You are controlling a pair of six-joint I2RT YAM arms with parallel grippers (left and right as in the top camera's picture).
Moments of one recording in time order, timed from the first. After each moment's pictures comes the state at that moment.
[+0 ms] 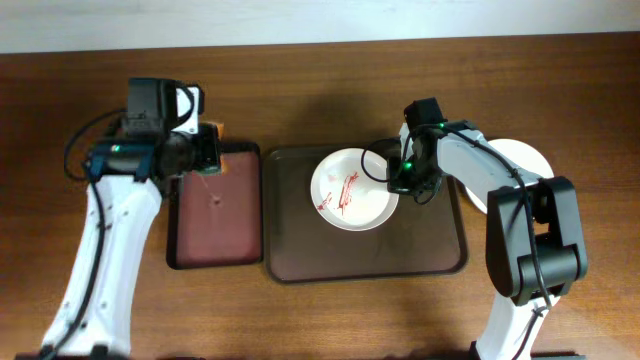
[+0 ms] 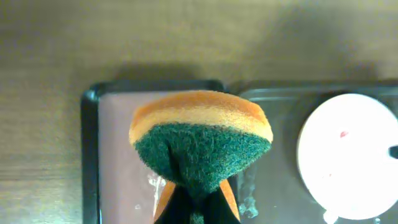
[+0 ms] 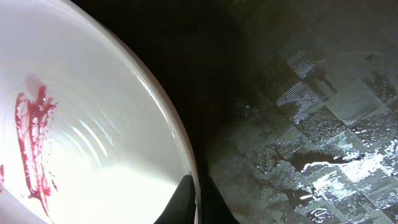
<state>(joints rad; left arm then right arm) -0.05 1.52 1.39 -0.87 0.10 -0.10 0.18 2.01 1.33 -0.77 -0.23 0.24</state>
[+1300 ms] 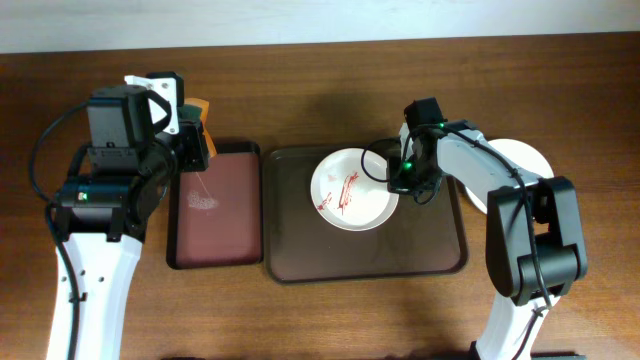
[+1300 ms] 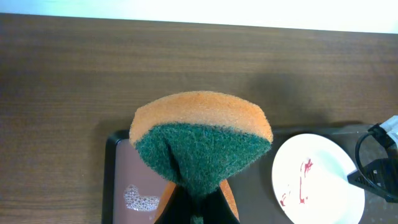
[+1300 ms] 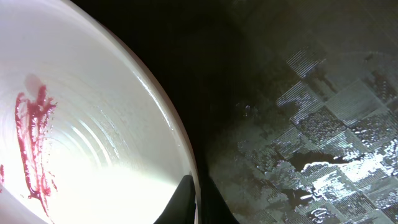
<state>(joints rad) -0.05 1.30 1.39 -0.81 0.10 -0.10 0.18 2.01 1.33 -0.77 -0.23 0.24</state>
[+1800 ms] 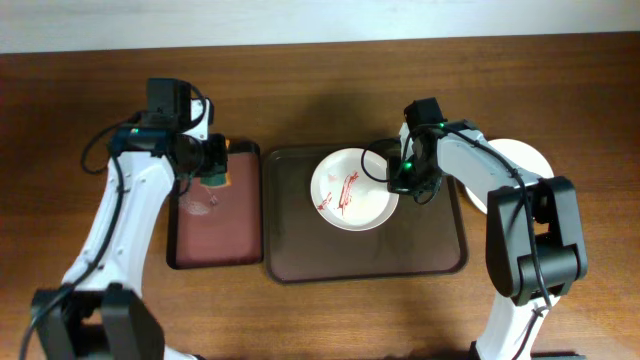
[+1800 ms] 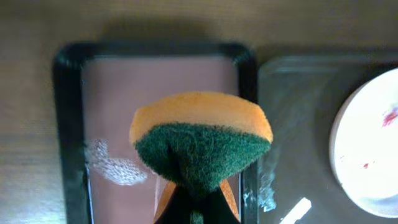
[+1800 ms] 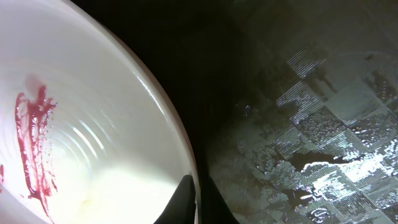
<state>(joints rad) -0.05 1.68 1.39 -0.91 0.09 -0.10 0.18 2.01 1.33 -0.77 -0.23 0.24</state>
